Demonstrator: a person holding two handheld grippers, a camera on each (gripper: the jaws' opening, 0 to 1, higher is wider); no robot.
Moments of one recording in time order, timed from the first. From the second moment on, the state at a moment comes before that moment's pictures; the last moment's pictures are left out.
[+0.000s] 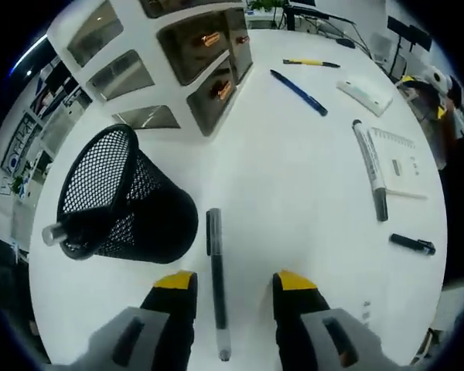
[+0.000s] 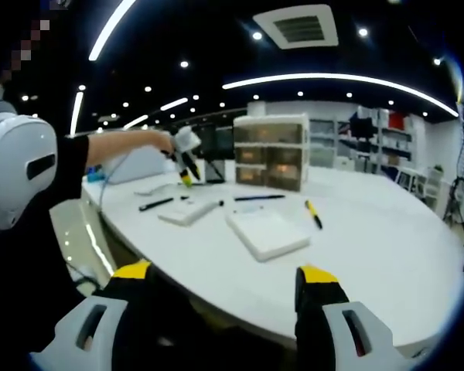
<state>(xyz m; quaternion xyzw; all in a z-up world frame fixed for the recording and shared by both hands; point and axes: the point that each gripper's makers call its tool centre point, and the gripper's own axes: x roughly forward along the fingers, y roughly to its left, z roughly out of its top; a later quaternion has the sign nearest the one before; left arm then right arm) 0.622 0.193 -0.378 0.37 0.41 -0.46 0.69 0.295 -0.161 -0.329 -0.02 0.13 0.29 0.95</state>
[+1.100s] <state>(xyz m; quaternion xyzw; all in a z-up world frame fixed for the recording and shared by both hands) 0.610 0.187 -0.386 0.33 0.45 -0.48 0.67 0.298 -0.159 -0.336 -0.01 0.14 0.29 0.95</state>
